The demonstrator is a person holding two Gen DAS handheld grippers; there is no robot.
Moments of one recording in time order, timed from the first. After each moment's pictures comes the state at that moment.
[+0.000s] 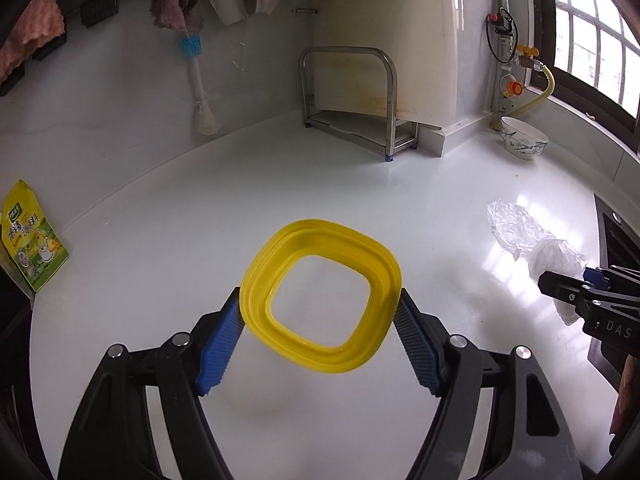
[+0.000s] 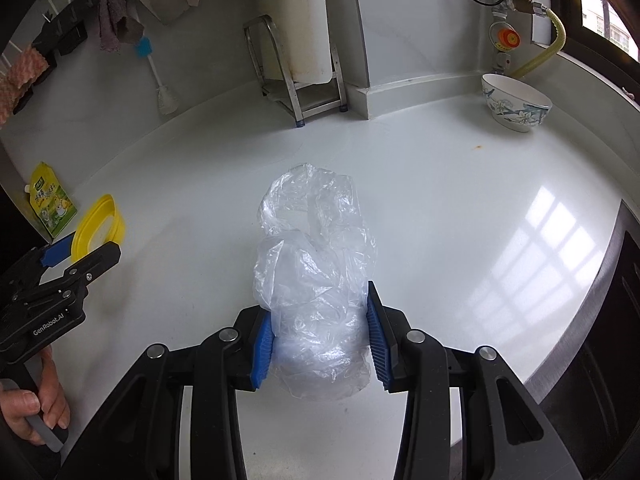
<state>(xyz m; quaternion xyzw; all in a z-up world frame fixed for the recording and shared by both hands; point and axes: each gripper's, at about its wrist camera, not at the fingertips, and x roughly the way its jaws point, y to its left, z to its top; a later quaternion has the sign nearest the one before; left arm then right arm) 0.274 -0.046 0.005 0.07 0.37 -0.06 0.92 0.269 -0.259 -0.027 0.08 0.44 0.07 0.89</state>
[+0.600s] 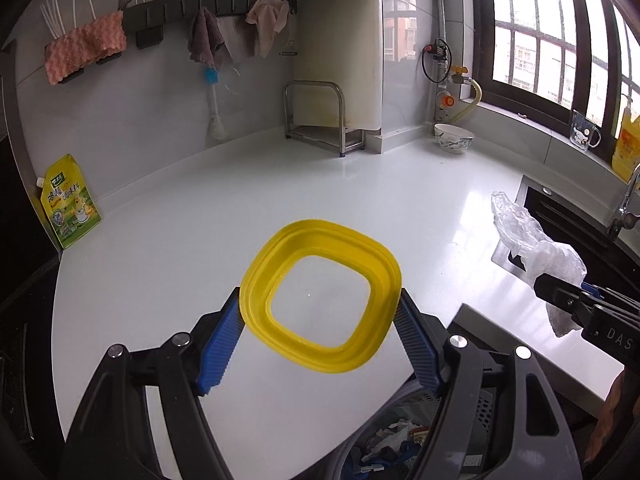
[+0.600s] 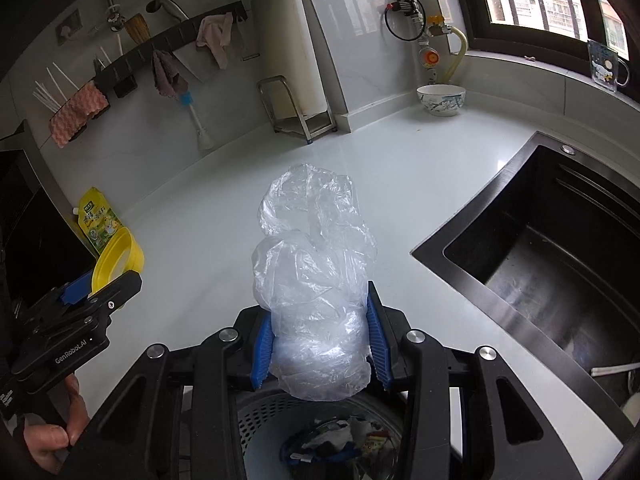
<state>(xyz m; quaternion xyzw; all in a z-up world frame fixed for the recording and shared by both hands) 0.090 -0.028 0.031 0.06 0.33 -0.10 0.94 0.042 -0.242 0.010 0.15 0.35 0.02 0.92</state>
